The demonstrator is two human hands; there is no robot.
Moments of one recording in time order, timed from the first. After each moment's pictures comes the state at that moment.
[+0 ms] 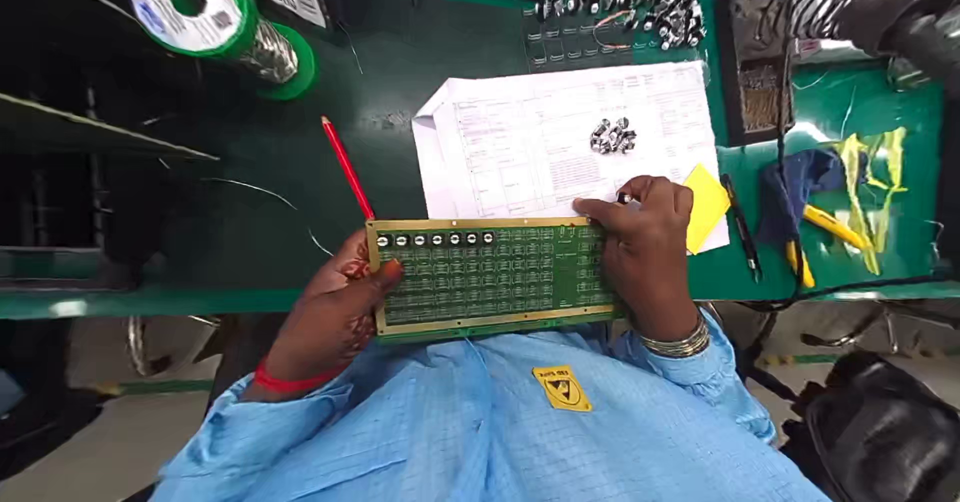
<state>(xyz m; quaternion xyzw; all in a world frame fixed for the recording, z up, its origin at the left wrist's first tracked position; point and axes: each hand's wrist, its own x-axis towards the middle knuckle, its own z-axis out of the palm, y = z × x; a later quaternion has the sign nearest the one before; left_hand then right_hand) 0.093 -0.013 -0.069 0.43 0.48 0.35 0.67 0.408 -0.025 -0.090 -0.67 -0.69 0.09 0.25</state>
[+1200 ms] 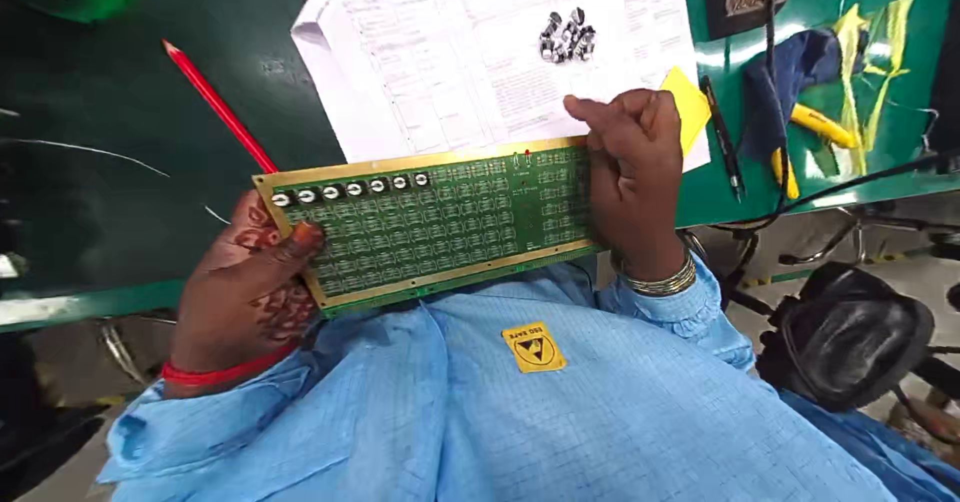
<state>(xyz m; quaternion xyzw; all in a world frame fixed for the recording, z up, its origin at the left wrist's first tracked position) 0.087 -0.013 -0.072 0.44 0.48 0.36 0.67 0.419 -0.037 -0.094 -0.63 -0.66 0.12 0.40</state>
